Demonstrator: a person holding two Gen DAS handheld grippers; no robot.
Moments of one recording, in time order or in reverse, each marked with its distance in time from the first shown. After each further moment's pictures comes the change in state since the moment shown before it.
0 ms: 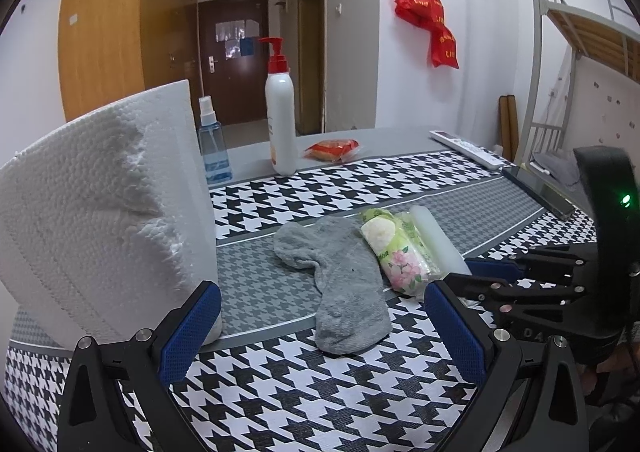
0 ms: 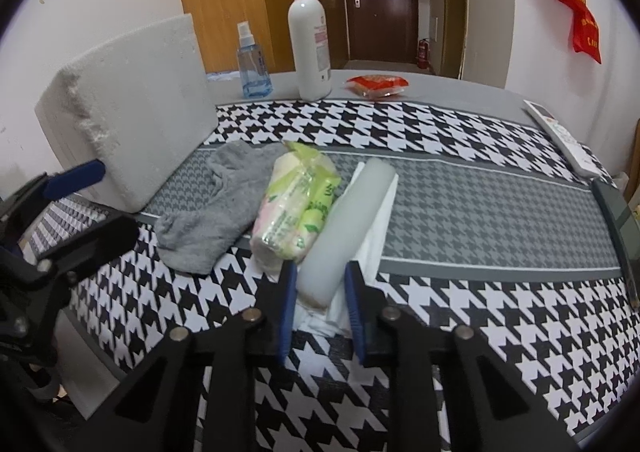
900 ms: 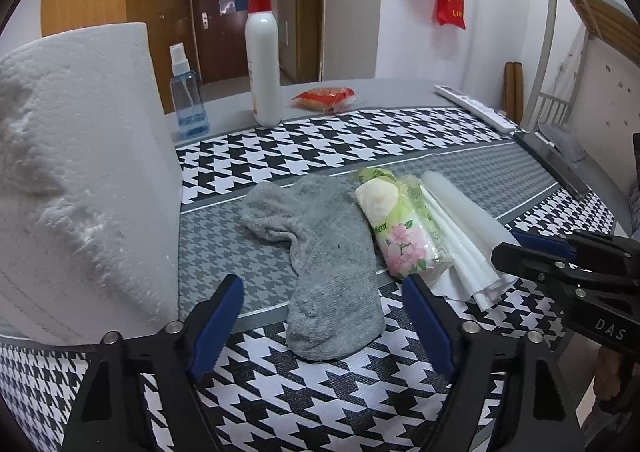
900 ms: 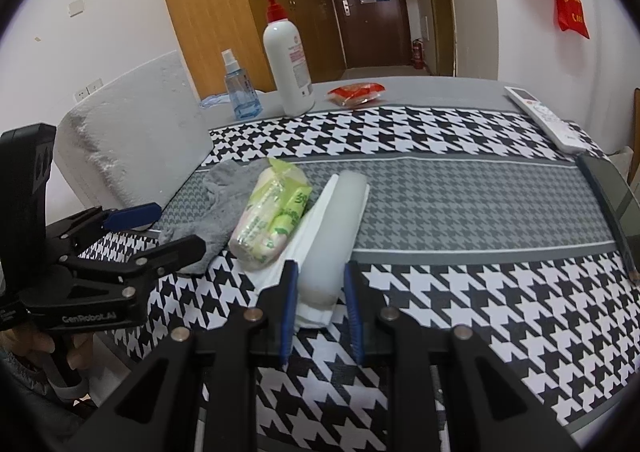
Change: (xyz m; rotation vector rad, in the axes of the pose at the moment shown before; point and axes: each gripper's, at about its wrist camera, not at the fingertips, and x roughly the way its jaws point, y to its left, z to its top) left arm 0.044 -0.010 0.001 -0.012 0.184 -0.011; right arm -0.022 -0.029 -0.009 0.087 -0.040 0.040
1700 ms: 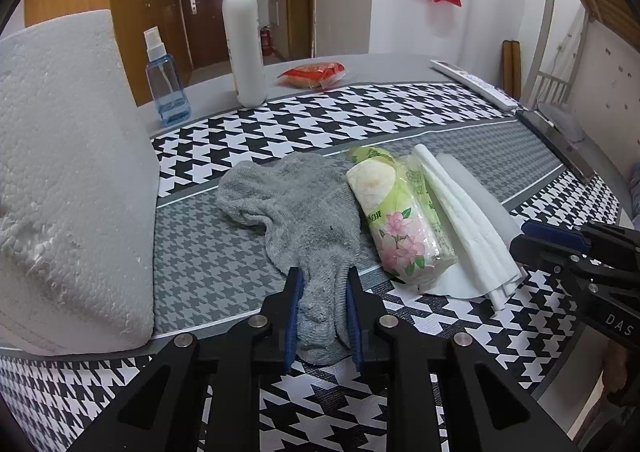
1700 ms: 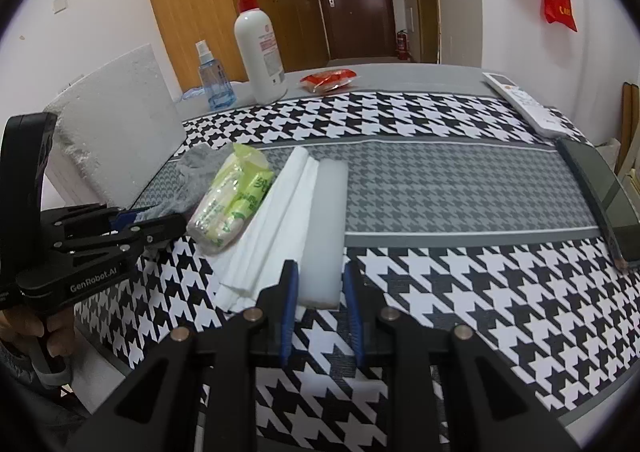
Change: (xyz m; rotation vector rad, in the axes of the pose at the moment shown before) left arm 0.020 -0.007 0.005 0.027 0.079 -0.011; right arm -0.001 -0.013 -0.004 0.014 0.034 -0.061
